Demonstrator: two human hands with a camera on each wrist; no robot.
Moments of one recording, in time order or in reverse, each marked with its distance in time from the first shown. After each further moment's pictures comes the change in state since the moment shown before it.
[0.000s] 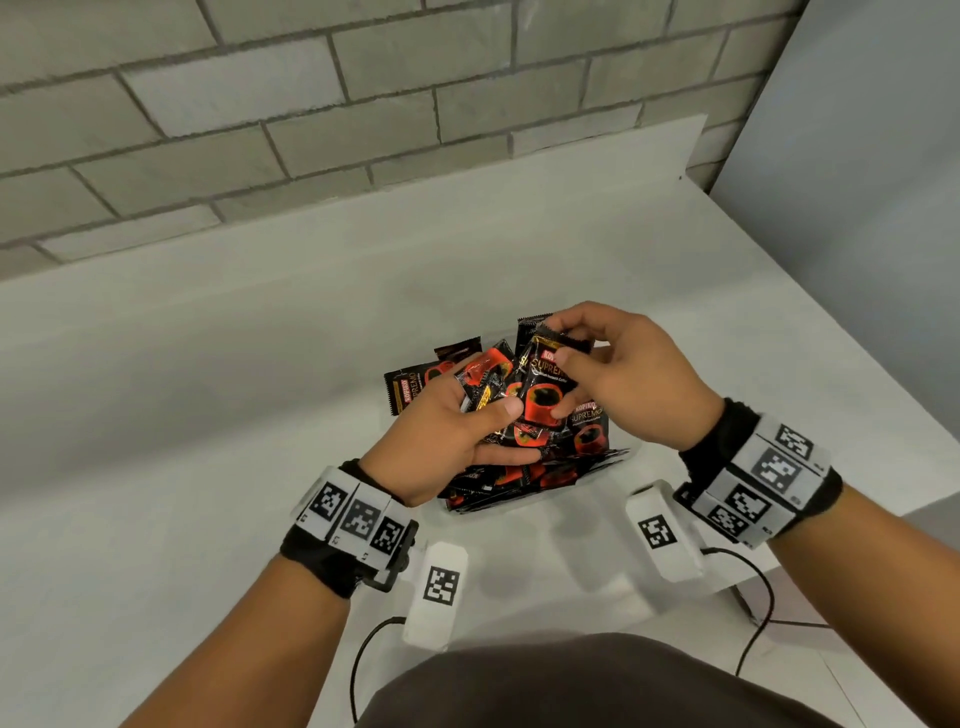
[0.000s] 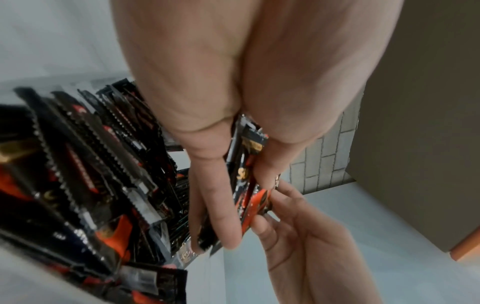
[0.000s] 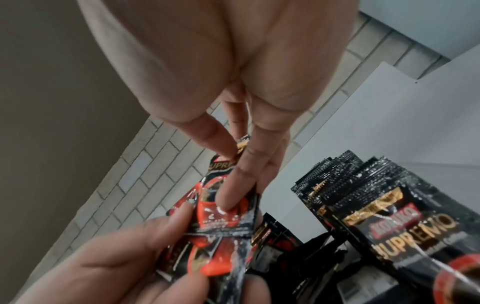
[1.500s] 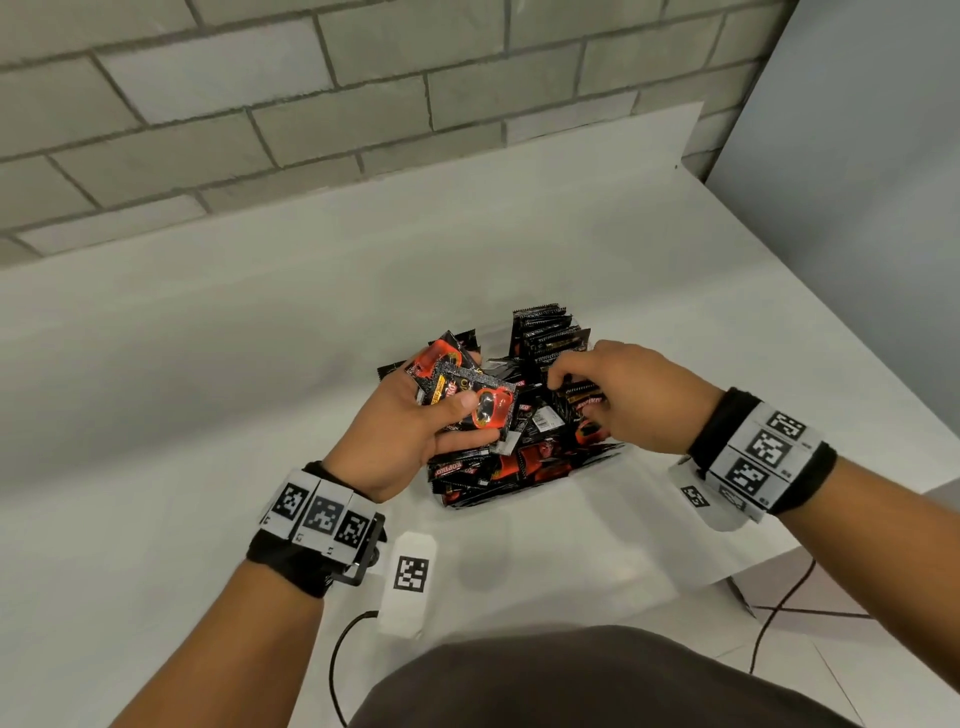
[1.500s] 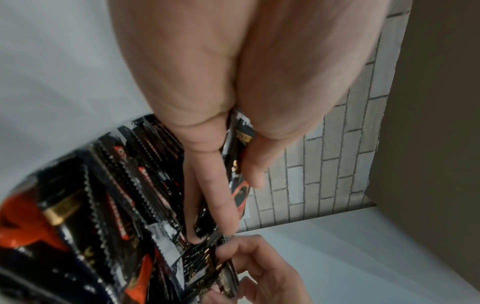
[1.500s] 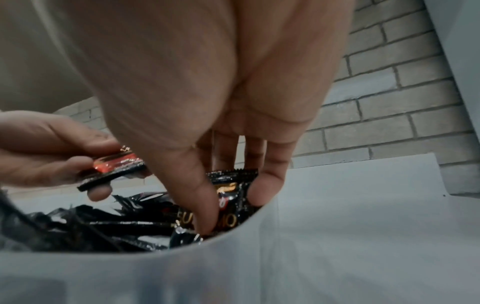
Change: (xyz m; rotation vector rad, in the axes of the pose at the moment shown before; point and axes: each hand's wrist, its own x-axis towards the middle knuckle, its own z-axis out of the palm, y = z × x) left_hand 0.001 -0.009 -0.030 -0.087 0.146 -0.007; right_hand 0.011 0.043 -0.022 -0.894 -0.314 -0.134
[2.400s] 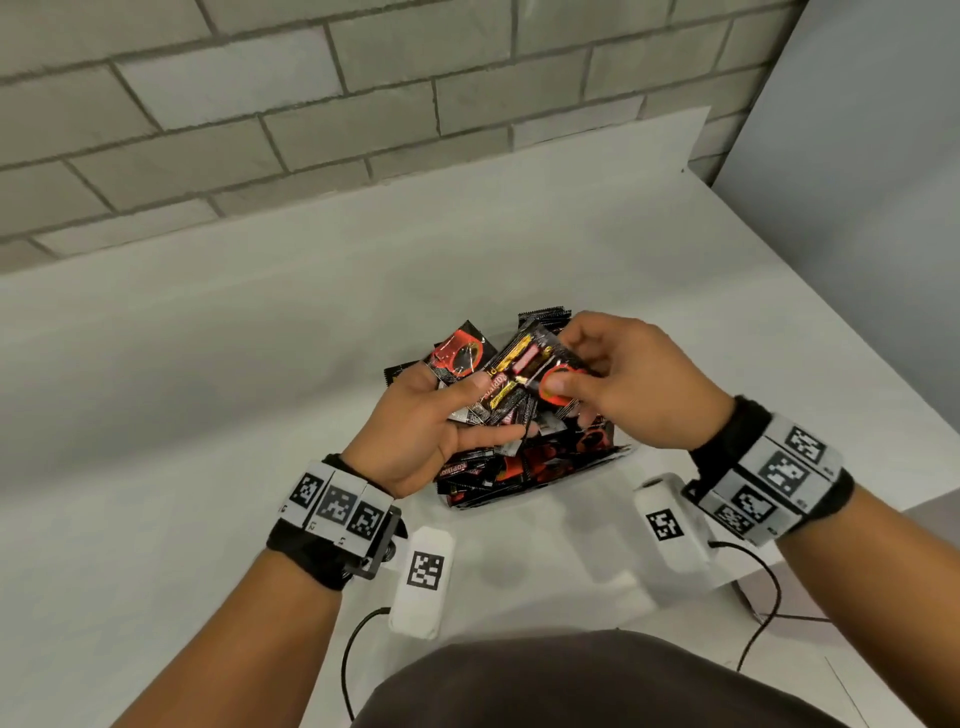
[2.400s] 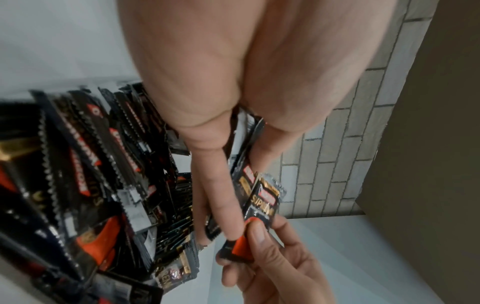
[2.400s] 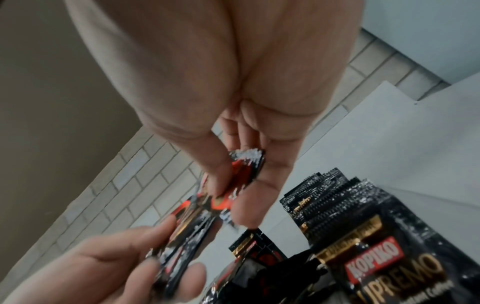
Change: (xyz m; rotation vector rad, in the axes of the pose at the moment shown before) left_hand -0.005 0.012 0.018 -0.092 -0.088 0.004; right_hand -0.002 -0.029 -0.009 0.749 0.234 0.074
